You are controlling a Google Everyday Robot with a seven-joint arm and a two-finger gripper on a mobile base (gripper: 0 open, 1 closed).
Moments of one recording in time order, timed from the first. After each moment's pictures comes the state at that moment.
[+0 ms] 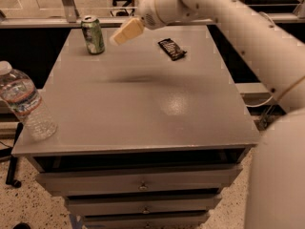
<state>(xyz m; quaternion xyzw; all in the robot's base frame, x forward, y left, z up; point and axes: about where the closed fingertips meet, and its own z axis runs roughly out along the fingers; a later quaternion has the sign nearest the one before) 0.759 0.050 0.966 -0.50 0.68 0.17 0.51</state>
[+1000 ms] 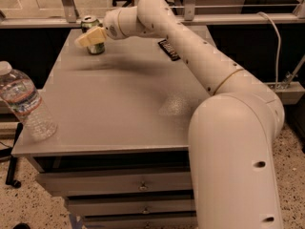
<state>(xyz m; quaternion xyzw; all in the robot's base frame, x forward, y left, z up) 0.822 0.174 0.918 -0.45 0.66 0.28 0.53</state>
